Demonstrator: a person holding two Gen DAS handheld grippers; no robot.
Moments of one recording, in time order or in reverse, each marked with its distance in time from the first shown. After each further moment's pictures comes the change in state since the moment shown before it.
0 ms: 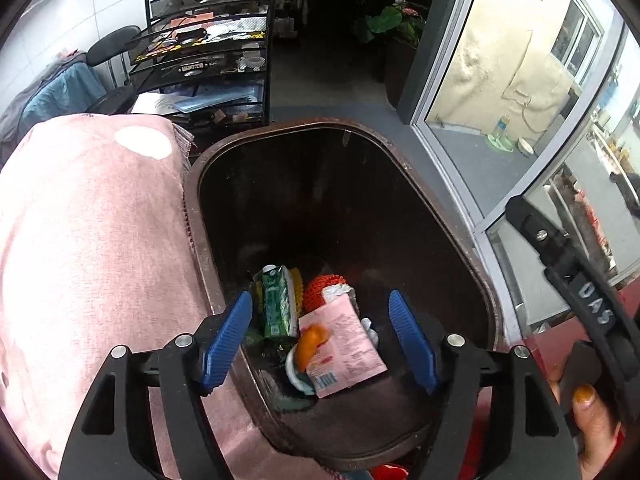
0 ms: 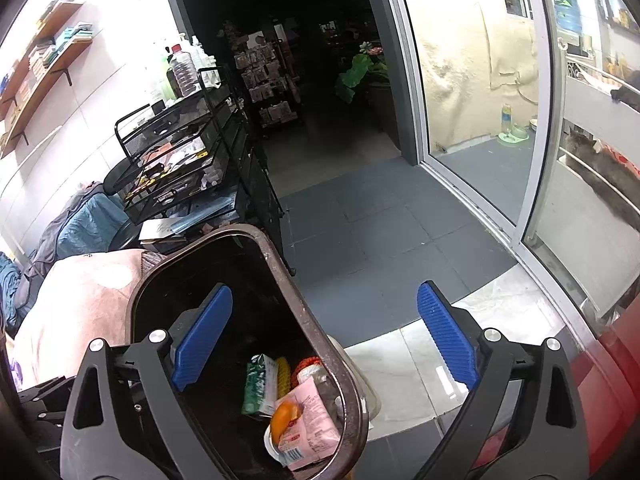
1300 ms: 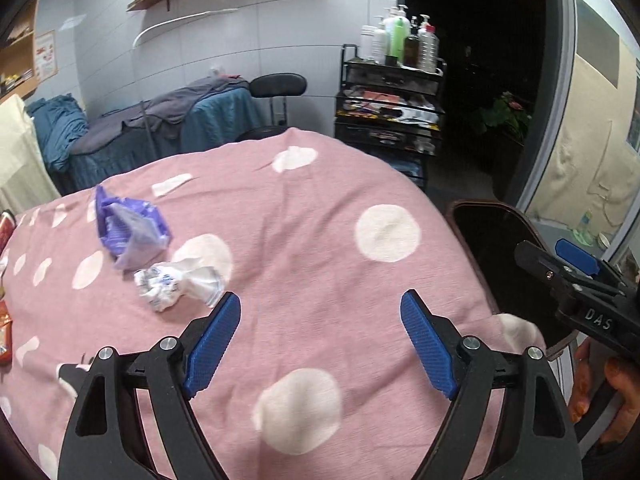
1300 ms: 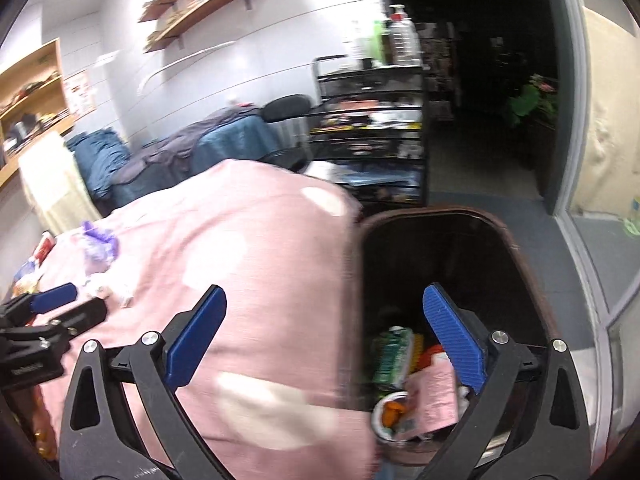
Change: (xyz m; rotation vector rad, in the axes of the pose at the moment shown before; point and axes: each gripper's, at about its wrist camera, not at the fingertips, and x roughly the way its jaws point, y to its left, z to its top) left arm -0.165 0.150 -0.106 -0.230 -0.297 0.359; right arm -0.073 0.179 -0.063 -0.429 0.077 0.472
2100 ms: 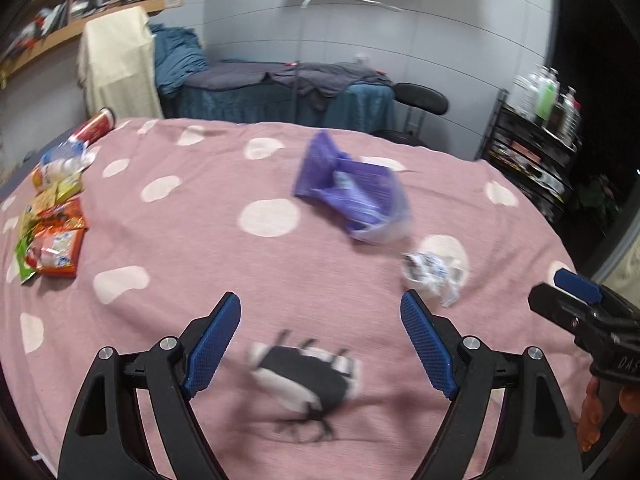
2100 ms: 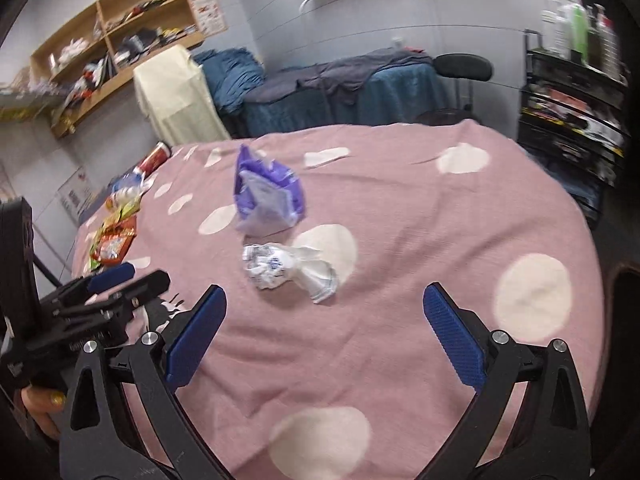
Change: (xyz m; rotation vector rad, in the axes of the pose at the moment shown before) left arm -0.031 0.197 -0.031 -0.362 0.007 0.253; right arm 0.077 0.213 0.010 -0.286 0.243 0.419
